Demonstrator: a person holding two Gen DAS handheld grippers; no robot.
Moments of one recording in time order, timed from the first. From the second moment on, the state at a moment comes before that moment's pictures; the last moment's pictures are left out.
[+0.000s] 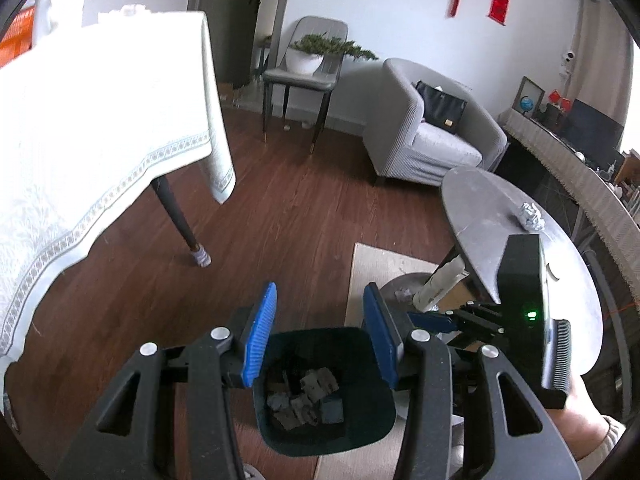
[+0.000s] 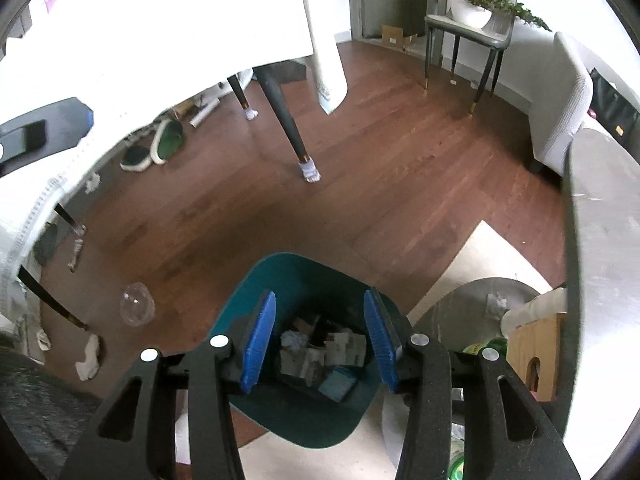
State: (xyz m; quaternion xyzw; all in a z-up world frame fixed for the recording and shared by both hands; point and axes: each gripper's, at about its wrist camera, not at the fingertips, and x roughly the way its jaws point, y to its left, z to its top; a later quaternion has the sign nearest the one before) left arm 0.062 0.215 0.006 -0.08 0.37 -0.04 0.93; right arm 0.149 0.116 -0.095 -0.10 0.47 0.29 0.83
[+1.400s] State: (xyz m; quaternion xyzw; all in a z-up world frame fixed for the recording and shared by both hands) left arm 0.105 0.050 0.031 -0.03 0.33 -0.12 0.94; right arm 0.143 -0.073 -0.024 -0.03 0.38 0.21 0.90
